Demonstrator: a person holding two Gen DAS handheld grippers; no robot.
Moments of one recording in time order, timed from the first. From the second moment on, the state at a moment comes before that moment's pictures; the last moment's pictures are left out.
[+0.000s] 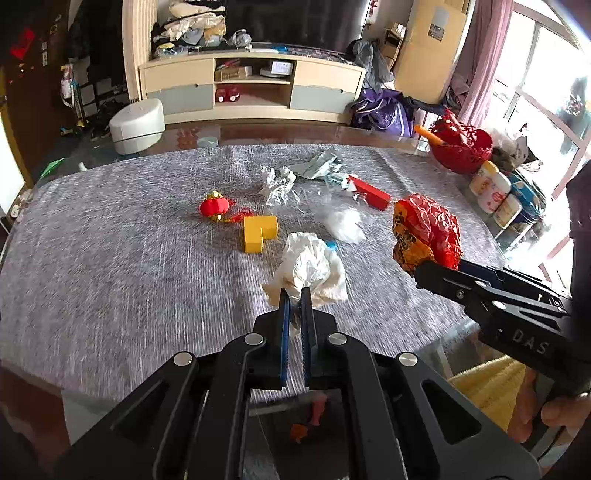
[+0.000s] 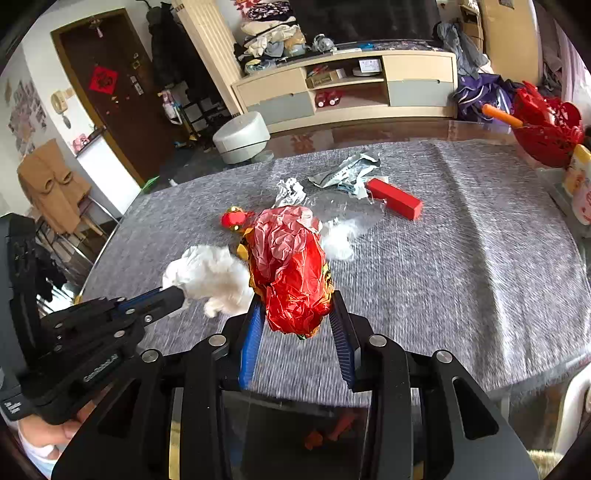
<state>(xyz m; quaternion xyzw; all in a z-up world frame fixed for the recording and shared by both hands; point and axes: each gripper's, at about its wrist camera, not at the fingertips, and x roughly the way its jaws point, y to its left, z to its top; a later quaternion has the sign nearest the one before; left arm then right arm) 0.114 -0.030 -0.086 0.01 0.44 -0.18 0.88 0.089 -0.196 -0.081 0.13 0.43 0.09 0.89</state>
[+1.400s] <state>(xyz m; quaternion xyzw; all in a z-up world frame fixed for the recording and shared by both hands) -0.029 -0.039 -0.243 0.03 0.58 -0.19 0.79 -0.011 -0.177 -0.233 0.12 0.60 0.08 0.79</state>
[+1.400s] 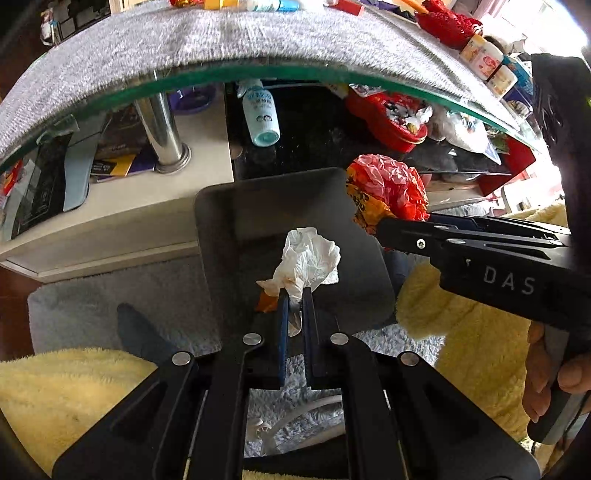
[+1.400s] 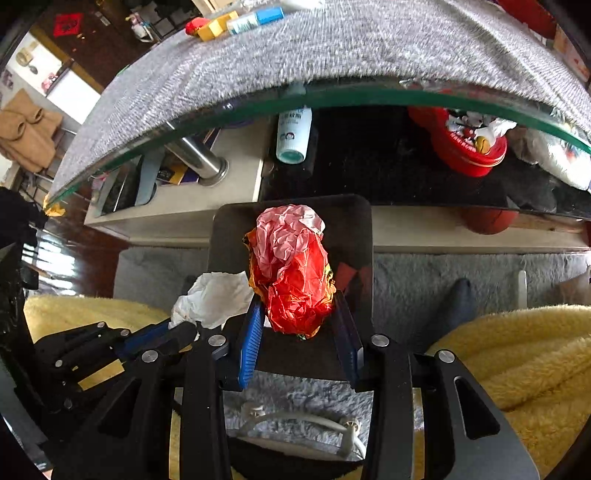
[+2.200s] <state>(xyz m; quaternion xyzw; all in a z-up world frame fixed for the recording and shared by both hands) -0.010 -0.005 -0.183 0.01 0.50 -0.13 0.86 0.010 -0.215 -0.178 0.13 0.52 0.04 0.84</state>
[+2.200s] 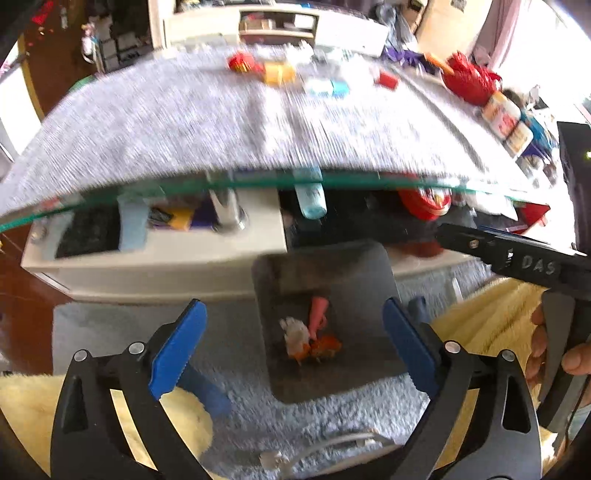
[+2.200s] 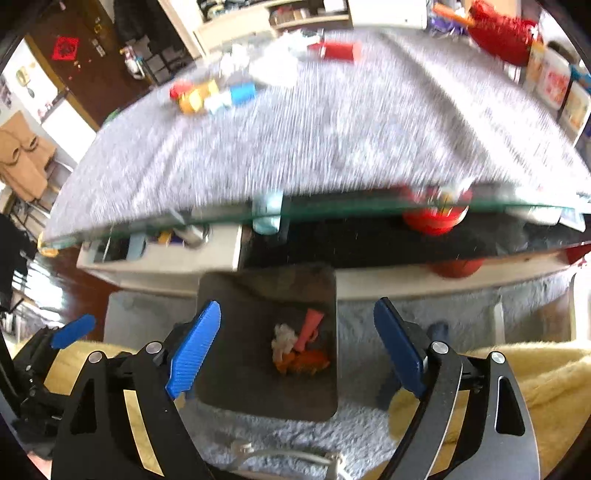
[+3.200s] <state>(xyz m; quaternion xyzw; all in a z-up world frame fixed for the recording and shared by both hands) 0.143 -0.020 -0.144 0.04 0.47 -0.11 0.87 0.187 -0.211 -0.153 0.12 0.49 0.08 0.86</state>
